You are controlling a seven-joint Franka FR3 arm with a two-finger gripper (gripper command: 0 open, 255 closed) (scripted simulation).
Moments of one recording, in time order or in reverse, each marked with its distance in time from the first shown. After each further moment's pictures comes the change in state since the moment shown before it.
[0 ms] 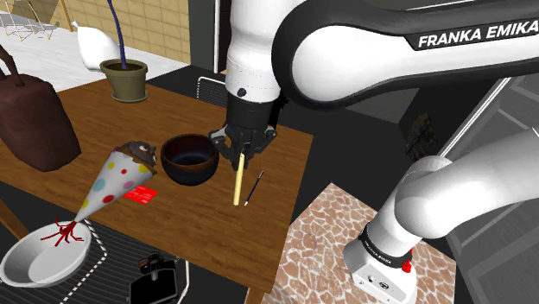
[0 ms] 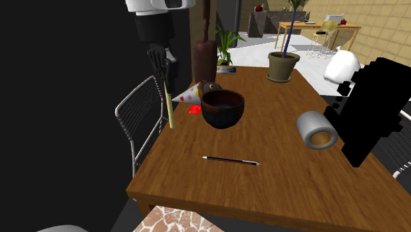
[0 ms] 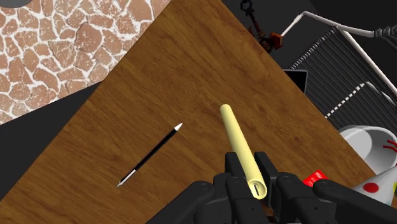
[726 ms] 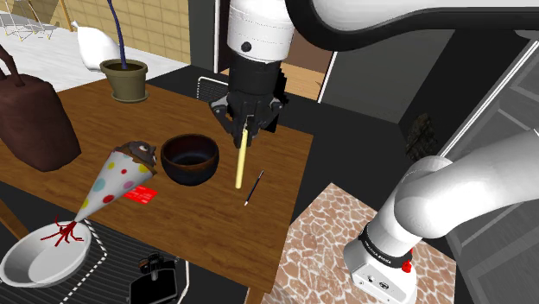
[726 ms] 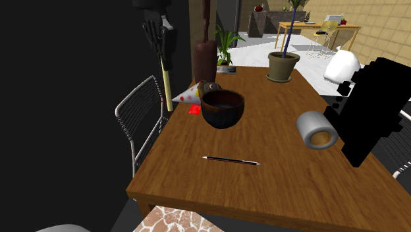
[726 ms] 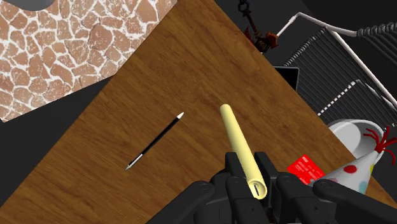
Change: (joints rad) arm -0.008 -0.011 -0.036 0.139 -0.019 -0.151 -0.004
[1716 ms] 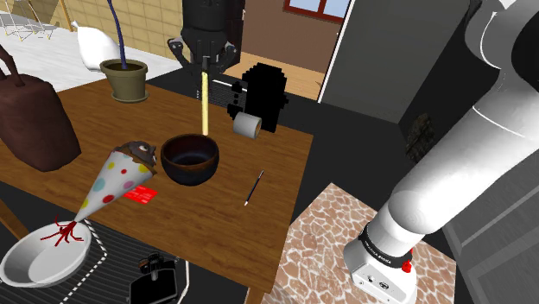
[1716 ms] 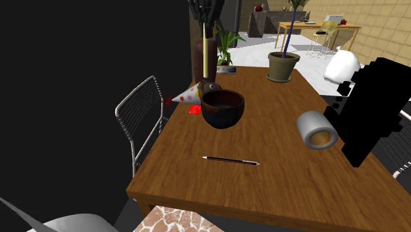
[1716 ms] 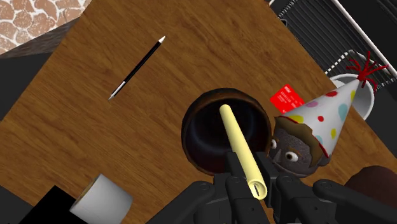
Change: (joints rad) arm -0.136 0.448 0.035 0.486 -0.241 -0.094 0.004
